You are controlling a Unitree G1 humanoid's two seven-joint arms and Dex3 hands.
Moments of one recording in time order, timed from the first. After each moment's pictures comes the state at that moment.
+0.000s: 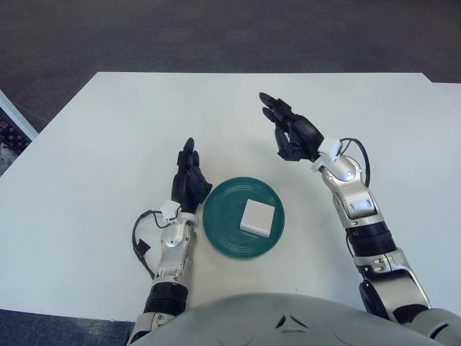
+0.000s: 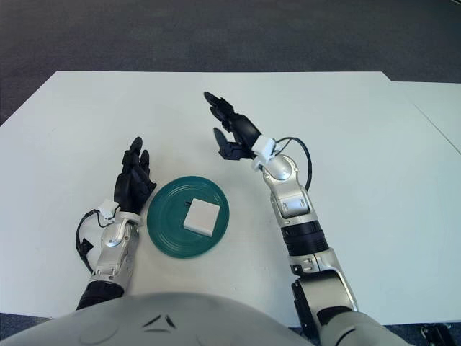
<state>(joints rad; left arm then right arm) 0.06 -0.11 0.00 0.32 -0.13 -0.29 -0.05 -0.28 -0.15 0.06 -0.01 0.16 0.07 0.38</state>
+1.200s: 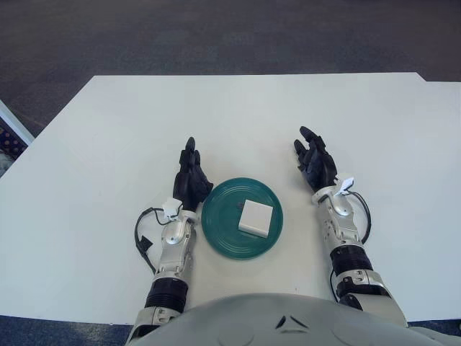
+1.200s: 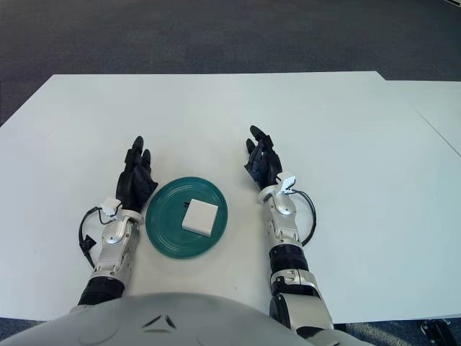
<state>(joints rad) 0.07 -0.11 0.02 0.33 -0.13 -0.32 -0.11 -0.18 0.04 -0.10 0.52 0.15 -0.30 0.17</state>
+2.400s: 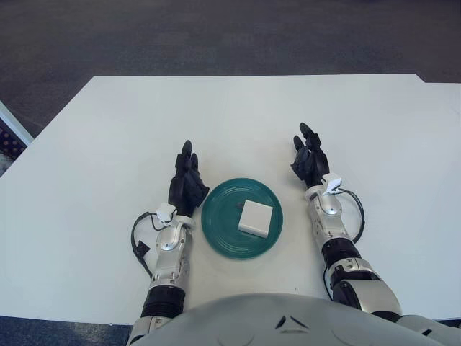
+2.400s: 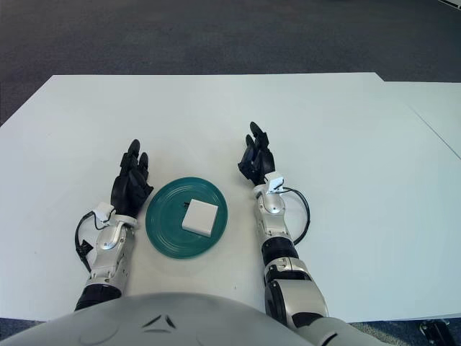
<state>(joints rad) 0.12 -0.12 0.03 0.28 -0.15 -0.35 -0.12 -0.27 0.06 -0.08 0.77 0.05 -0.55 0.01</state>
